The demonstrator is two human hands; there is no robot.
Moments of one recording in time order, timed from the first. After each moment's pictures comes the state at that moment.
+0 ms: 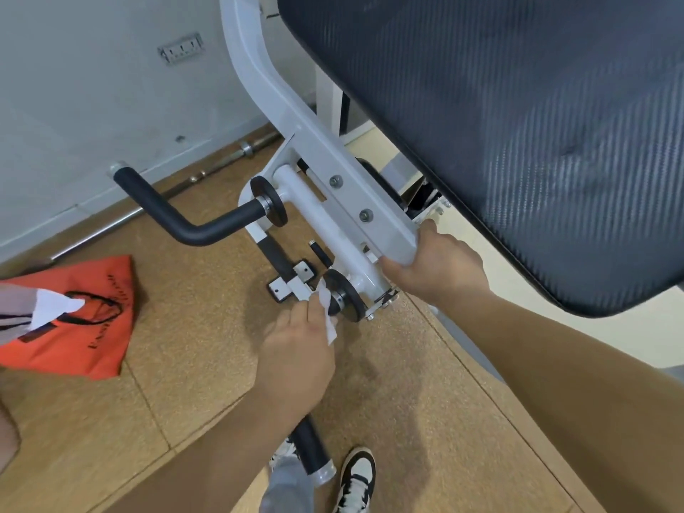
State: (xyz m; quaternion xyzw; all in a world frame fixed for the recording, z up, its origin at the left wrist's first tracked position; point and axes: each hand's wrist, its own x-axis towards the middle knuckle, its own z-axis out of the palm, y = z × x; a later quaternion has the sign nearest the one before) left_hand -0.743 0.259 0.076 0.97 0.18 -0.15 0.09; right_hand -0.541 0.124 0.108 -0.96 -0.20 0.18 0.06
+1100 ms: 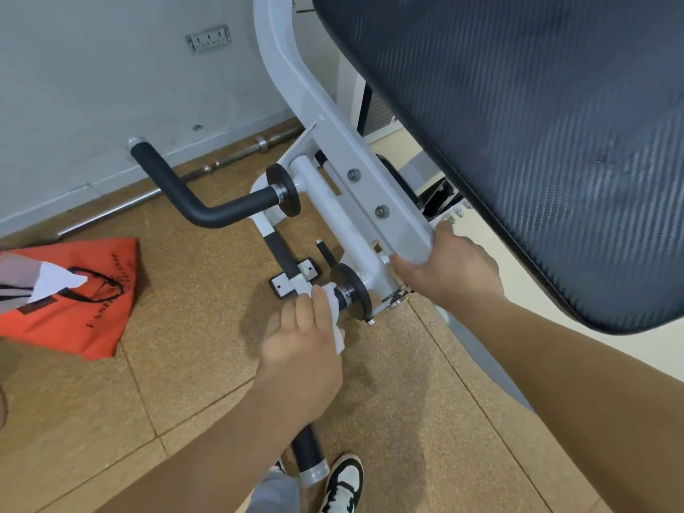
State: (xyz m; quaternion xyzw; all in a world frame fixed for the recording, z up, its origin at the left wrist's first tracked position) left_hand -0.741 0.249 0.099 0.93 0.23 -0.24 0.16; right_hand -0.542 0.126 0.113 -0.96 -0.20 0.19 0.06
